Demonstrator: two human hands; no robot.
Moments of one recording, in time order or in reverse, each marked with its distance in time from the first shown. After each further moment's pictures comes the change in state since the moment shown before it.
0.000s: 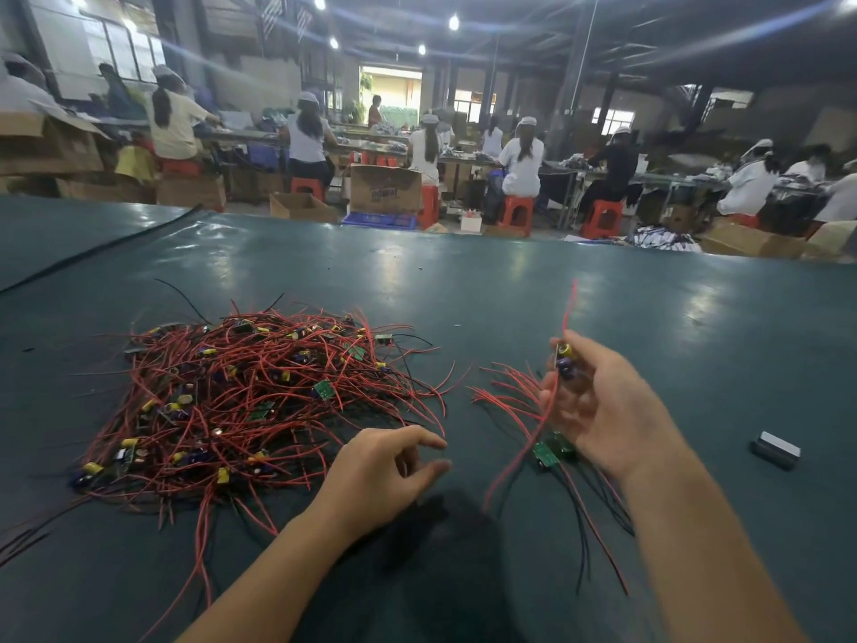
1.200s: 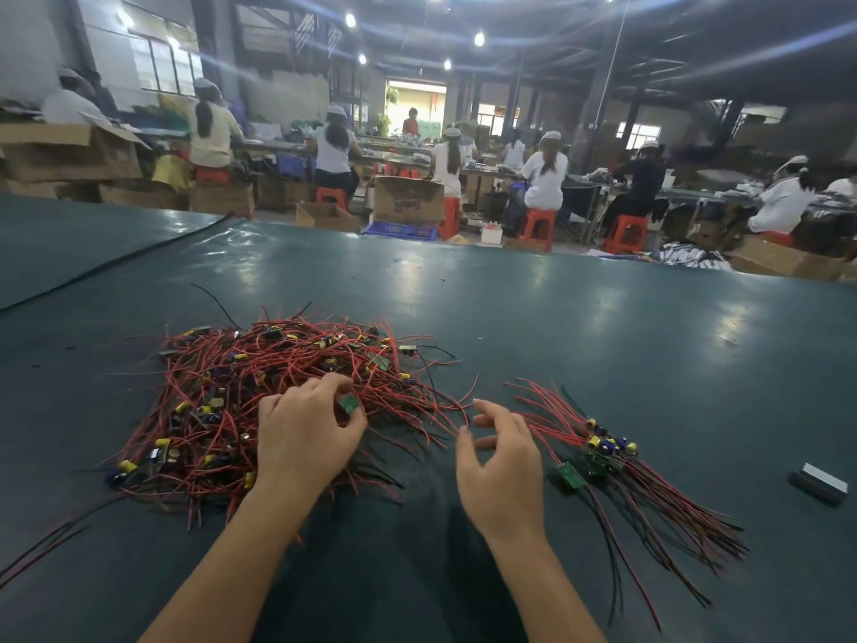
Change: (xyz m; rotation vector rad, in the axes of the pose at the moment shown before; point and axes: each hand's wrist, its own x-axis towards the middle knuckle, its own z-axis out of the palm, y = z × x) left_hand 0.011 -0.022 -0.065 0.580 0.302 -0.367; right_hand 0.024 0.128 0.039 -0.853 0.101 -0.770
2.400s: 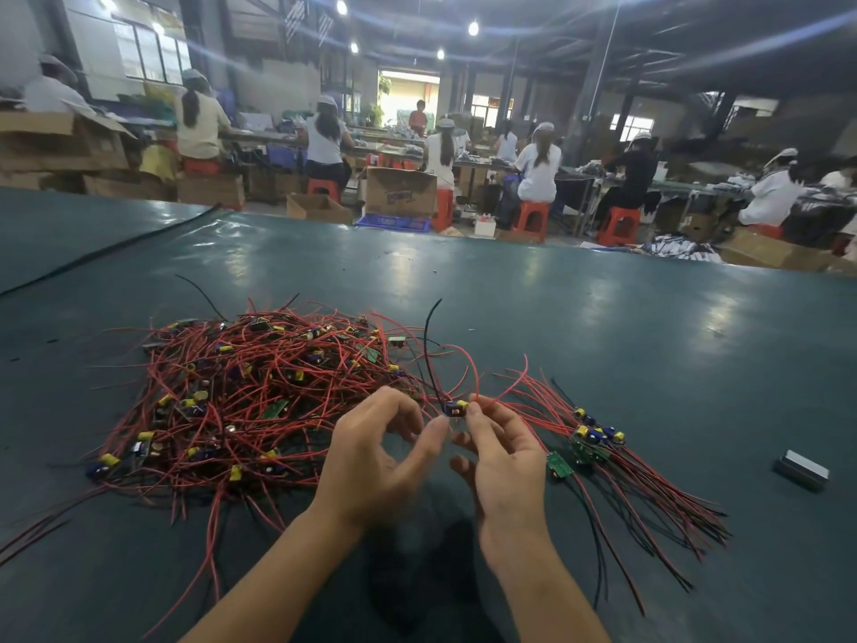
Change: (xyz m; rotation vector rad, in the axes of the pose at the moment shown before) left_hand -0.035 0.055 0.017 -0.740 0.138 0.374; right_hand -0.007 -0.025 -0.014 0.897 0.021 0.479
